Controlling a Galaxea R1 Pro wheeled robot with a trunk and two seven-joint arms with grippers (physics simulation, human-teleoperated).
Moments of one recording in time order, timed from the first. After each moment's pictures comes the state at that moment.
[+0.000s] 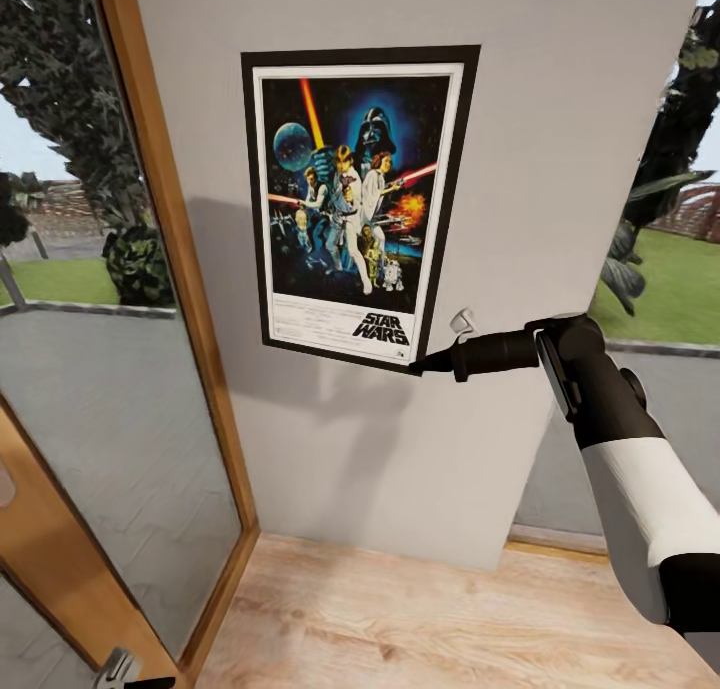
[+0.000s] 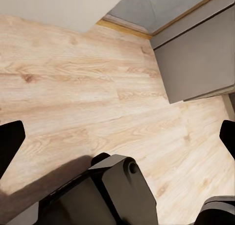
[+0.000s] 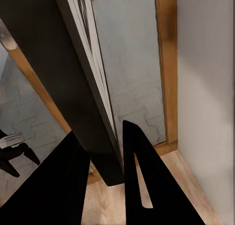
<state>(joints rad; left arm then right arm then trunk) -0.19 0.33 0.34 -0.66 -0.08 0.24 -1.35 -1.07 -0.17 0.09 -1.13 0.17 0.84 1.41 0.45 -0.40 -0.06</state>
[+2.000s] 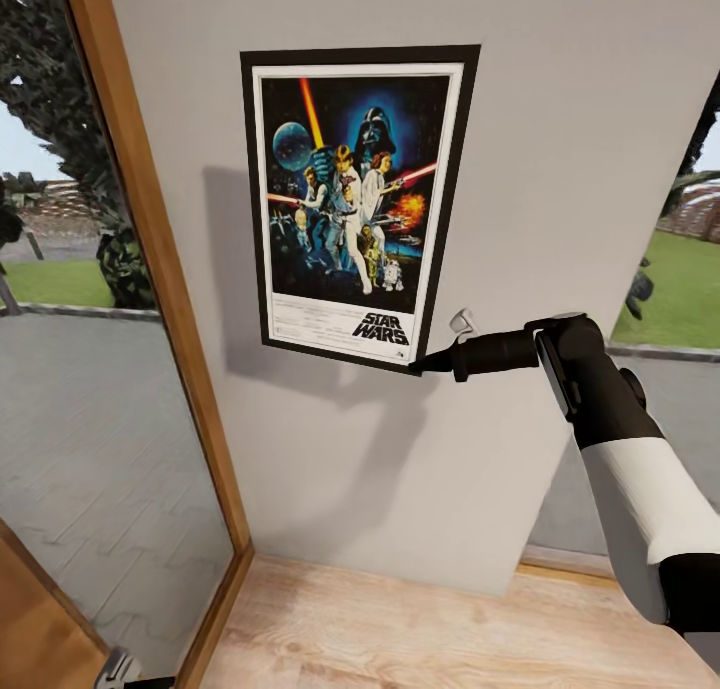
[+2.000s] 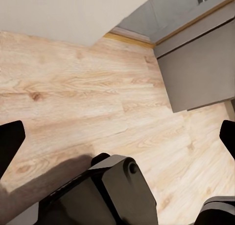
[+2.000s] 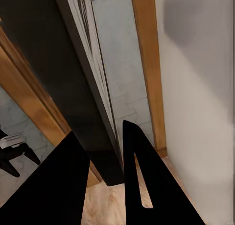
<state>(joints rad) -0.19 0.33 0.34 -0.66 -0.08 0.24 -1.35 -1.07 -0.17 0.09 -1.13 0.17 0.84 1.41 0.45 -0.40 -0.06</state>
